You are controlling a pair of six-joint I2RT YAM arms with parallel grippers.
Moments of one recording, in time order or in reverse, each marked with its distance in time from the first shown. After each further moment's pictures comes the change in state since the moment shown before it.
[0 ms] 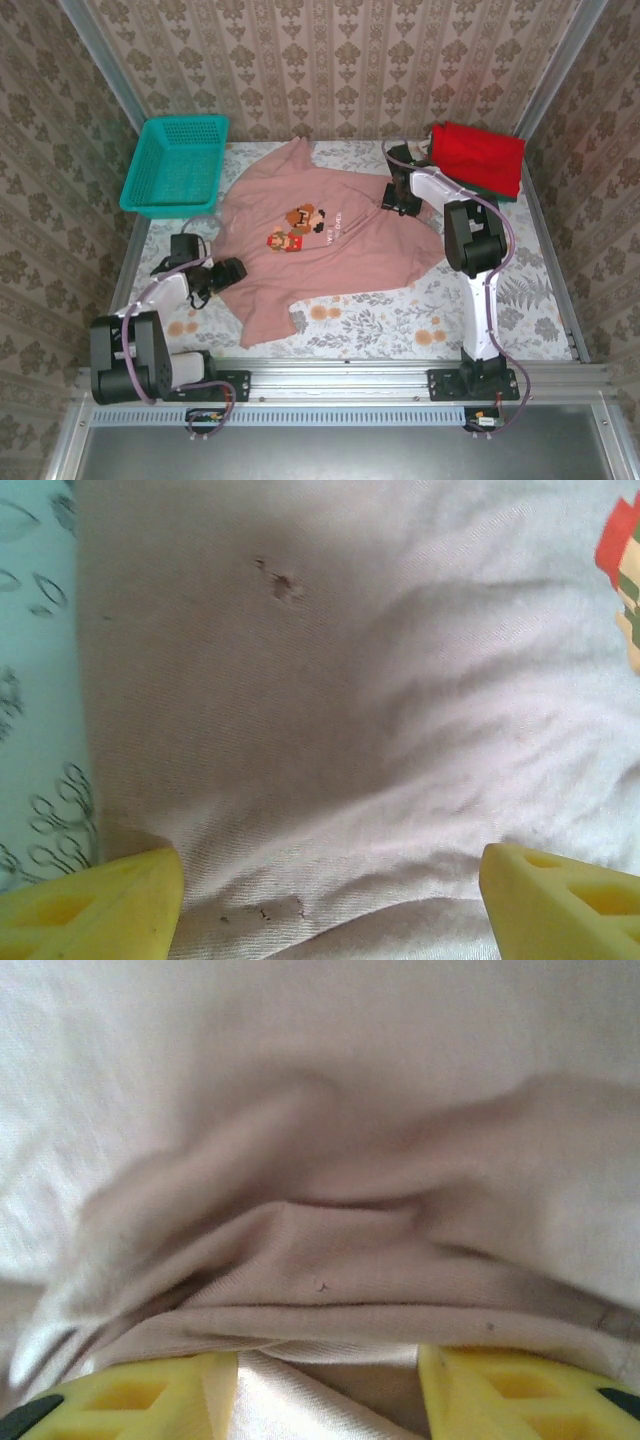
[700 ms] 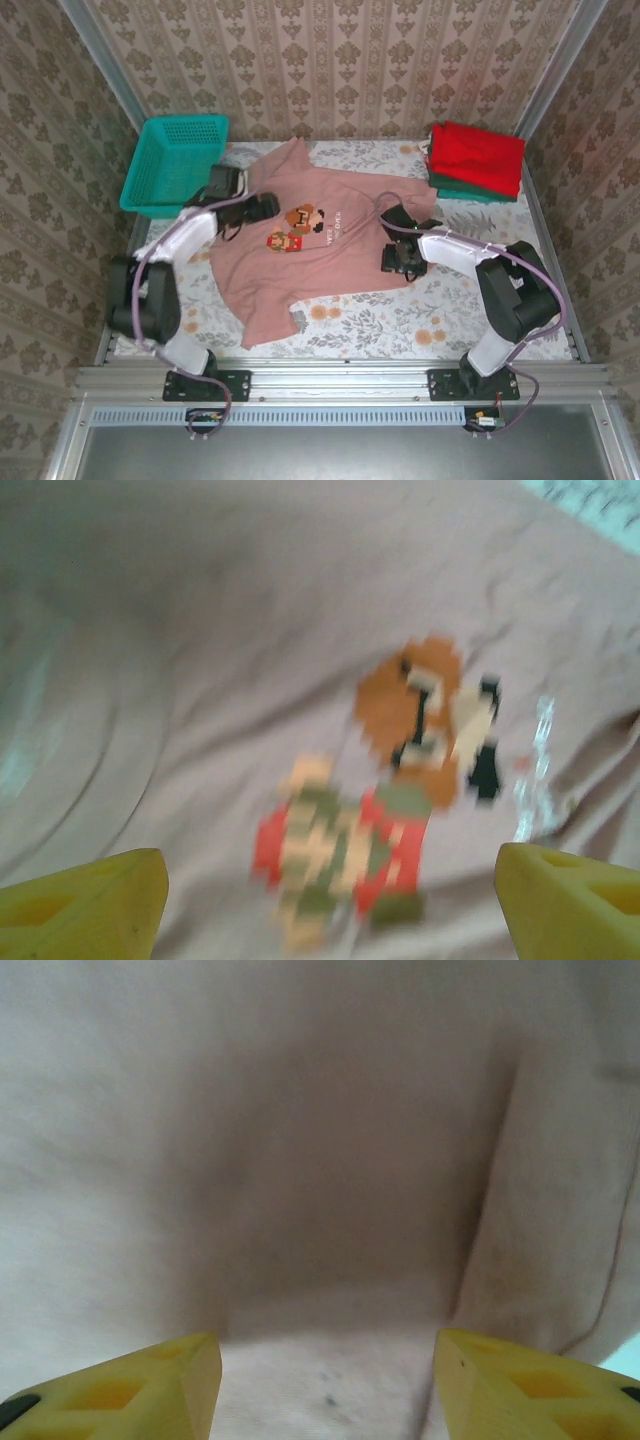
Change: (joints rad) left arm -0.280 0.448 0.667 0.050 -0.125 -0.019; right arm 0.223 -0.587 -0.809 0.136 0.049 0.088
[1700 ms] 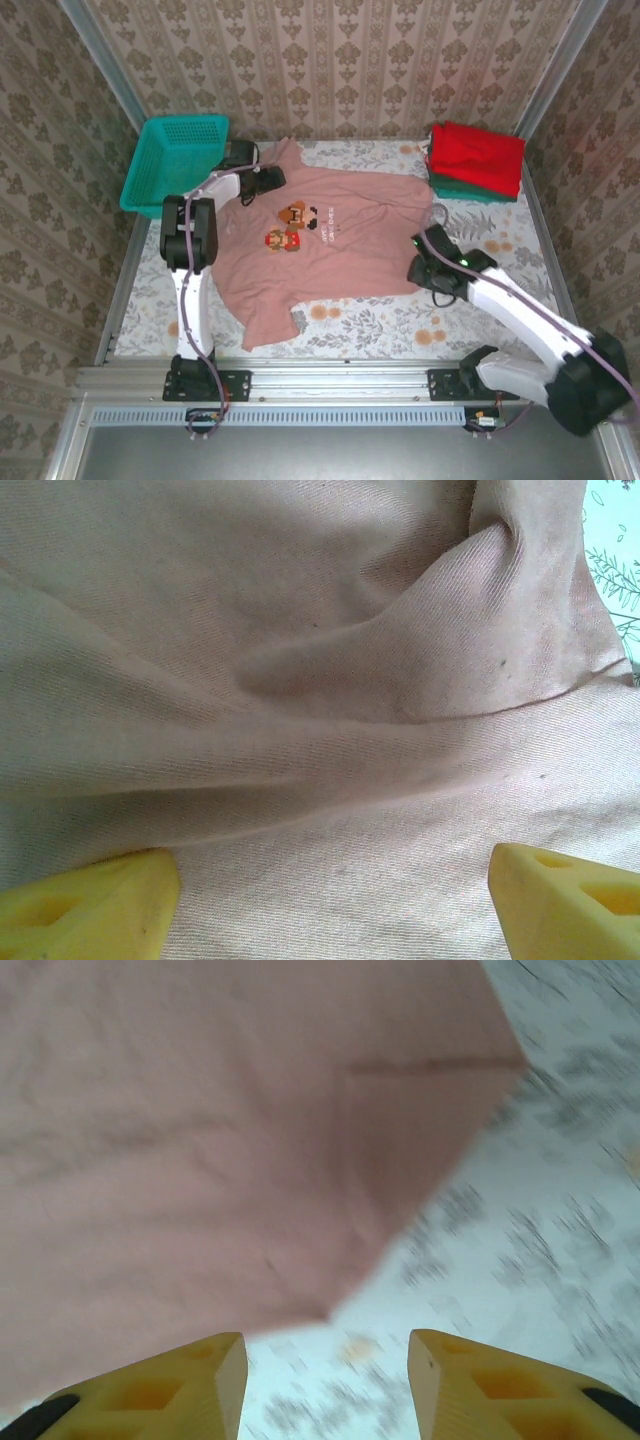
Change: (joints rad) left arm 0.067 0.610 0.564 -0.009 -0.031 -0.026; right arm 0.011 -0.456 -0.137 -0.131 0.069 0.147
